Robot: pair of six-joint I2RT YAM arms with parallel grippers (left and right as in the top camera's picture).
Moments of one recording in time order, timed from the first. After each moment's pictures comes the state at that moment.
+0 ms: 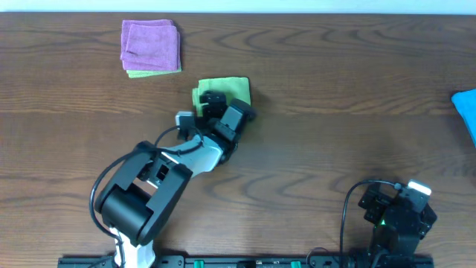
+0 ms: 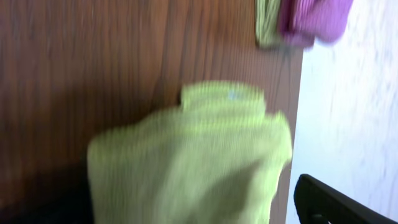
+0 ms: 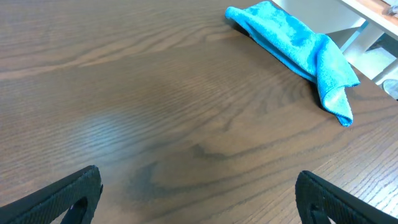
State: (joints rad) left arm -0.63 1.94 0.95 0.10 -0.70 -2.09; right arm -0.02 0.05 0.28 -0.78 0.51 0.14
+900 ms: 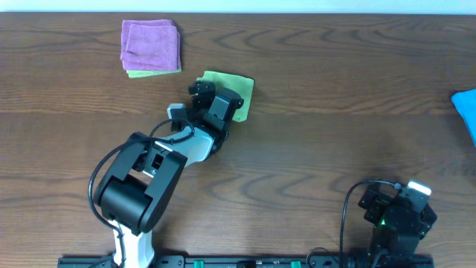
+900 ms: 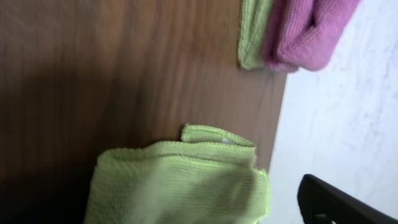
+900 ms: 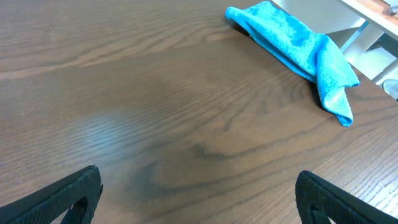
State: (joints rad) left arm -0.52 1.99 0.98 0.20 -0.64 -2.09; right arm -0.02 0.05 0.28 -0.78 0.51 0.14
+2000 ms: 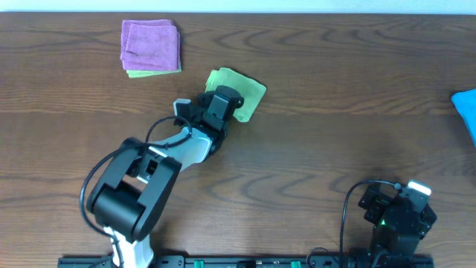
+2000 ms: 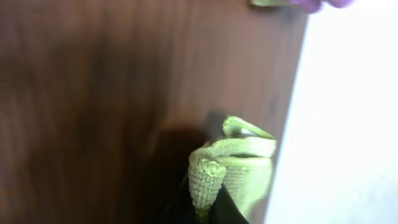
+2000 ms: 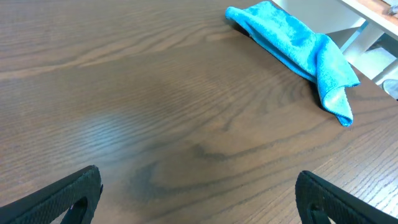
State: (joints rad) left arm -0.53 1.91 0.97 0.20 -0.48 -1.99; right arm -0.02 0.05 0.28 -0.78 0.51 0.14
